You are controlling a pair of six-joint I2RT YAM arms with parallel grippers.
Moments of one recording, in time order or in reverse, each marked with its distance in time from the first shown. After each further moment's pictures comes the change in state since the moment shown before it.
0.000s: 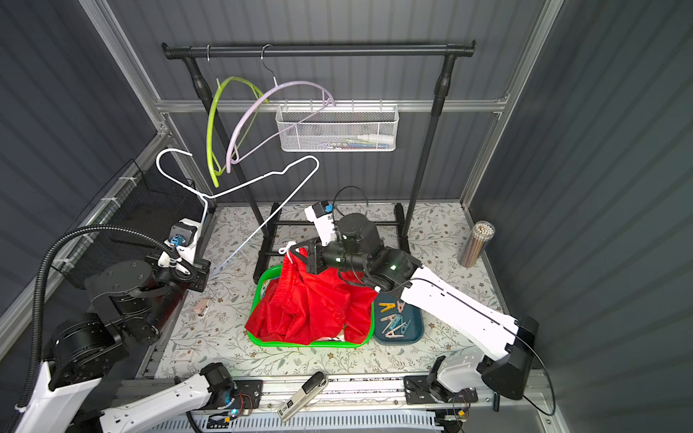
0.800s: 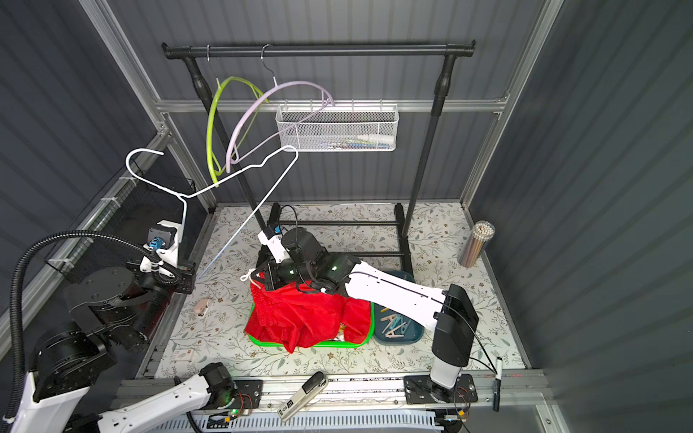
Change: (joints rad) left arm 0.000 -0.029 0.011 -0.021 -0.058 -0.020; right arm 0.118 0.314 0.150 -0.018 -0.071 0.050
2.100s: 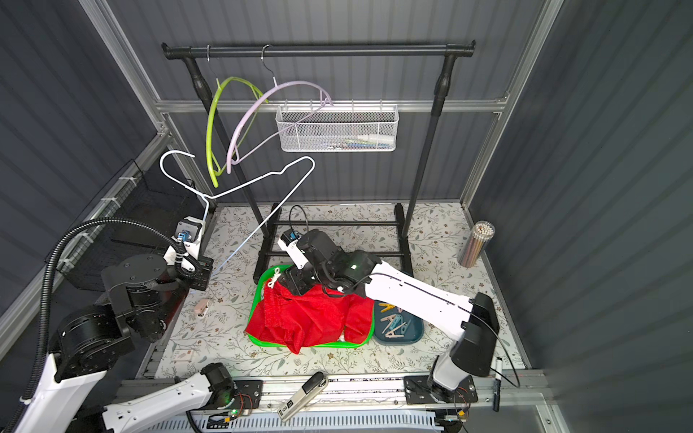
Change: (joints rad) left arm 0.000 0.090 0.026 -0.071 0.017 -0.042; right arm -0.031 -0.166 -0.068 -0.269 0.204 -0.297
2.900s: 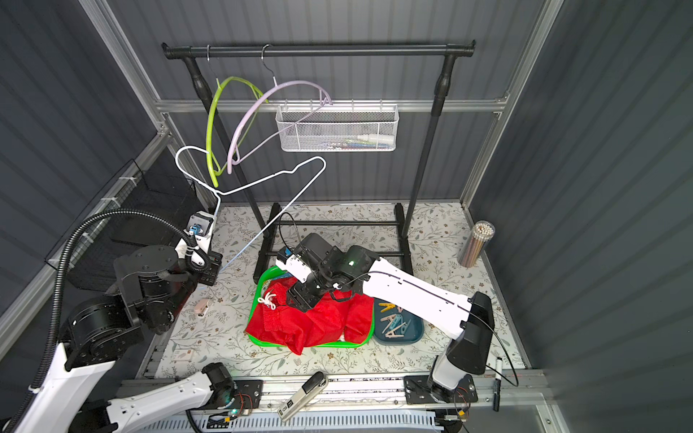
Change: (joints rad) left arm 0.000 0.061 0.041 0.000 0.042 0.000; right arm 0.020 0.063 0.133 -0.356 -0.091 -0.170
